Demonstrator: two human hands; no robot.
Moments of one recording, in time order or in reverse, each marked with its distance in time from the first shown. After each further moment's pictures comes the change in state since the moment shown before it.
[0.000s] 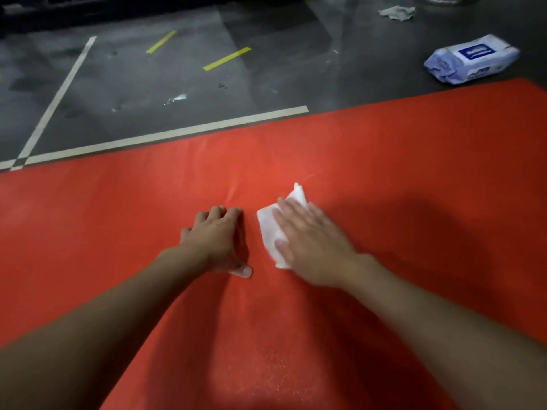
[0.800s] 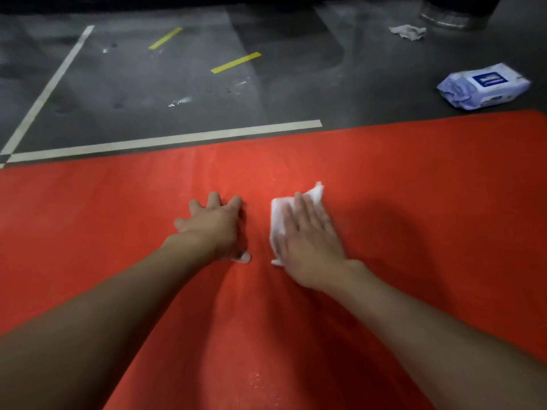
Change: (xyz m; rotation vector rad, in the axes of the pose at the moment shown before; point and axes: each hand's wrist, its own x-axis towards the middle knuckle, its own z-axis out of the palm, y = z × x) left_hand 0.037 -0.014 -0.035 0.001 0.028 -0.093; right_hand 0.056 -0.015 0.004 -0.004 0.022 0.136
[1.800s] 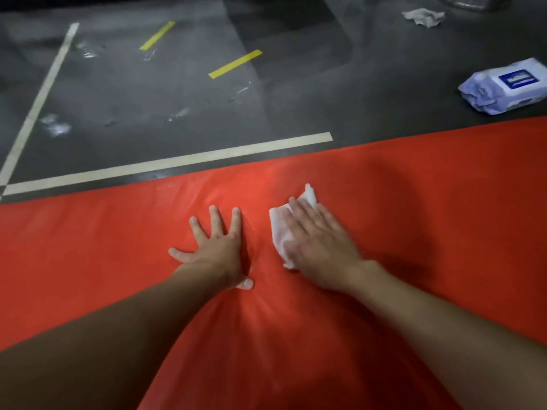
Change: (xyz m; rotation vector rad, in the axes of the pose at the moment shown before) left_hand 0.052 -0.011 -0.012 -0.084 -0.213 -0.092; right_hand 0.065 0.024 -0.016 -0.035 -0.084 -0.079
